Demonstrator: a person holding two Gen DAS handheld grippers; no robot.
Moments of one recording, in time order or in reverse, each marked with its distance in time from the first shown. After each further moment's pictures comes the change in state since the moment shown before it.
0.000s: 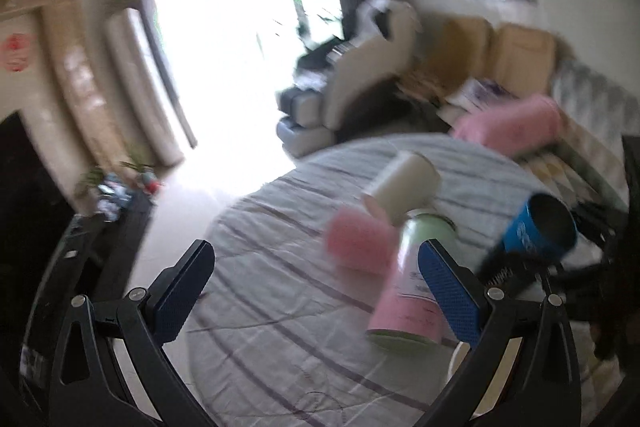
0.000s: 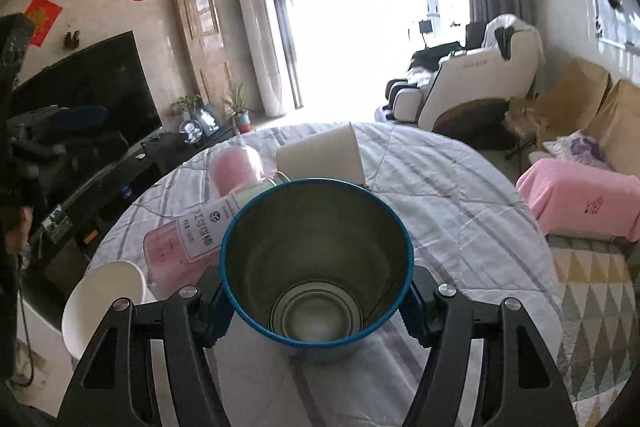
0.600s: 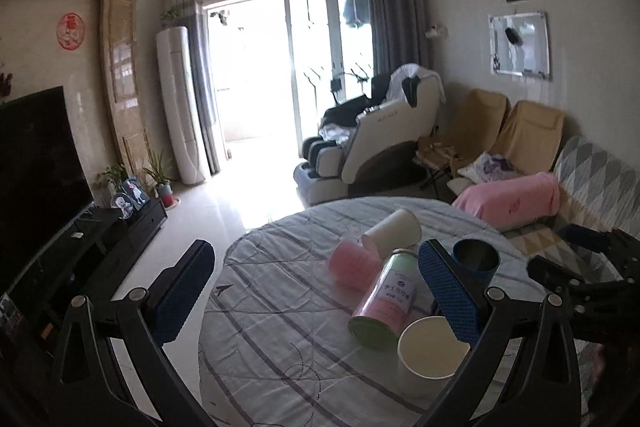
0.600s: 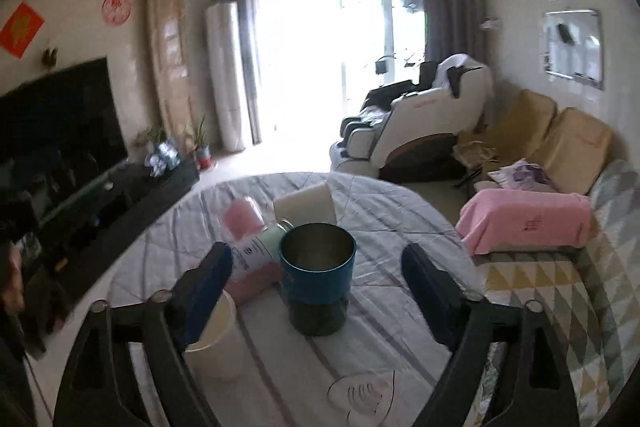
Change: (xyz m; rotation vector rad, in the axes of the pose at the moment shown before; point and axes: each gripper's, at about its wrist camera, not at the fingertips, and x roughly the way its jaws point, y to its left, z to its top) left arm -0.104 0.014 -0.017 -0.174 -0.181 0.032; right arm -0.119 0.051 0.019 0.048 -0.133 -0.206
